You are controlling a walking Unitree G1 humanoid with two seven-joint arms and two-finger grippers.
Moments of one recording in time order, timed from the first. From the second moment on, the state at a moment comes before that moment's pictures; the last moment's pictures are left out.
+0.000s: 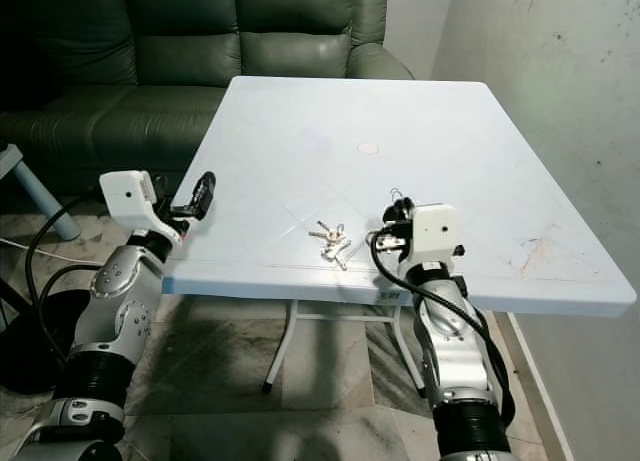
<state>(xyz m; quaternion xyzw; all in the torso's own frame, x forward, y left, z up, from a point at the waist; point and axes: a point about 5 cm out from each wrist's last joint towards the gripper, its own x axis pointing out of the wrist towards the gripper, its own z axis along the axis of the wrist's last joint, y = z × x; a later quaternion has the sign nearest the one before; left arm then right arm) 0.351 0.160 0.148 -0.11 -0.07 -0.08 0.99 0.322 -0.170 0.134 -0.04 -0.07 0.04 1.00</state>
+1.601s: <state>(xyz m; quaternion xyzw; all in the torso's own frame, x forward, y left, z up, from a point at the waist) 0.355 0.166 0.151 -0.12 -0.07 -0.08 0.99 0.324 -0.173 0.134 -0.04 -0.06 0.04 1.00</state>
